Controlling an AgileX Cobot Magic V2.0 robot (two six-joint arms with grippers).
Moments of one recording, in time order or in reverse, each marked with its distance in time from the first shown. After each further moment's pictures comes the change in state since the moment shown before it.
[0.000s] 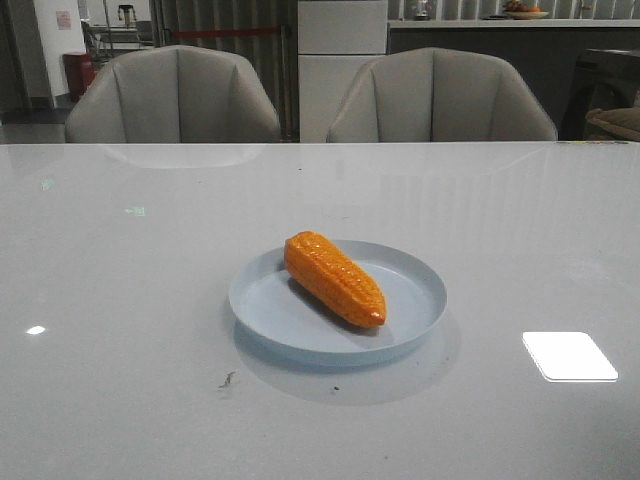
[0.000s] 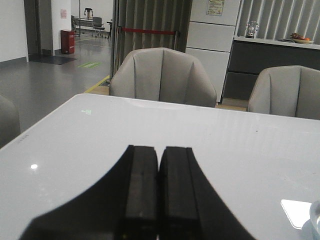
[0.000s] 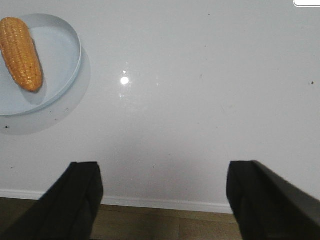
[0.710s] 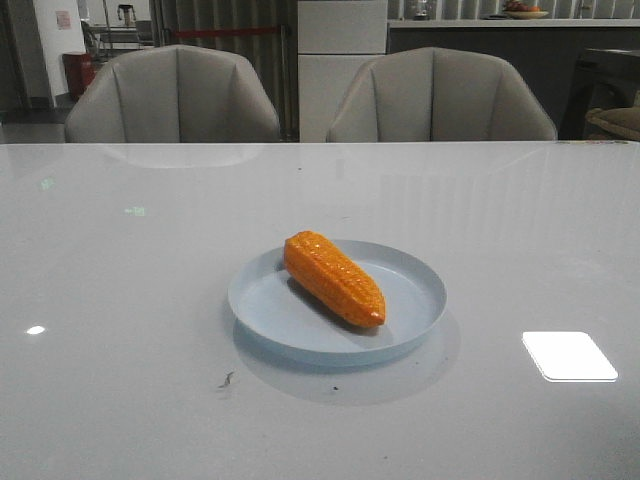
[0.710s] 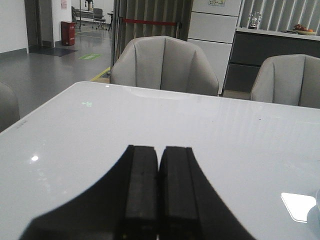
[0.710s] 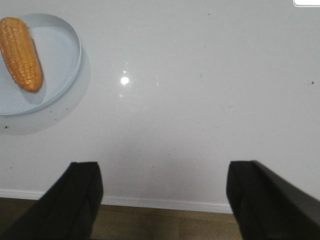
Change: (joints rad) left arm 0.000 0.000 0.082 -0.002 -0.063 0.000; right arm 0.000 0.000 0.002 0.000 0.000 0.000
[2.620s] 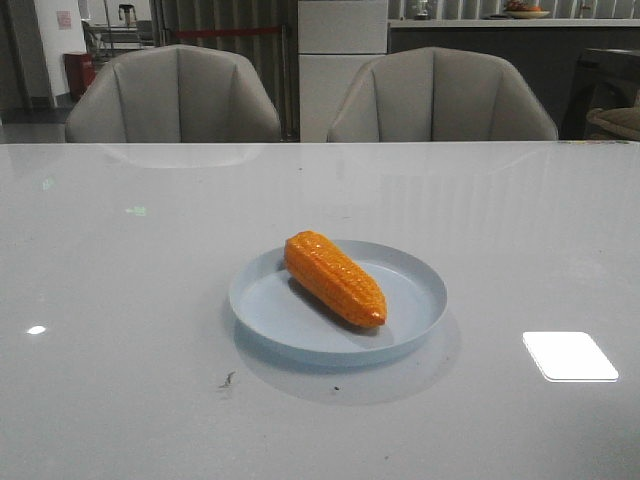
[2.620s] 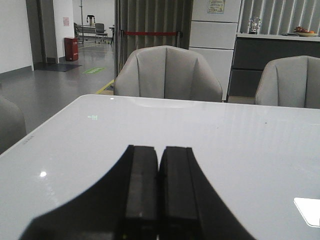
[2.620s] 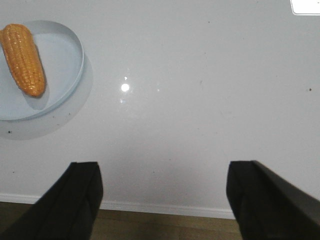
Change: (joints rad) left arm 0.000 0.000 0.015 -0.075 -0.050 0.132; right arm 0.000 -0.042 0.003 -0.002 -0.002 0.000
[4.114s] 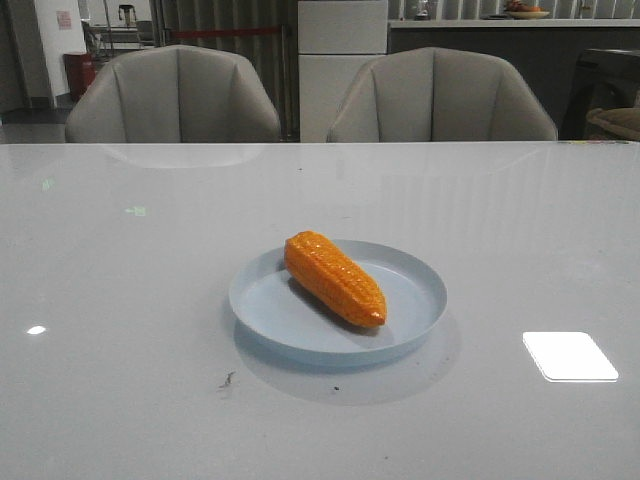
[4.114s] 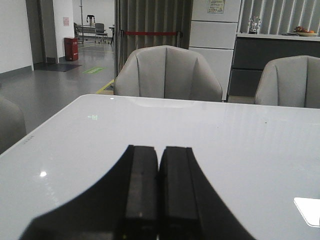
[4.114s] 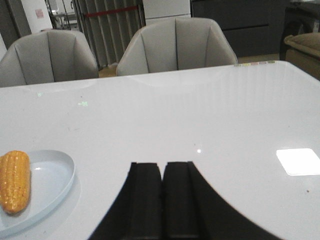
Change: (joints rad) left arm 0.000 0.000 0.000 -0.001 0.000 0.000; right arm 0.000 -0.499 0.586 0.033 -0.726 0.000
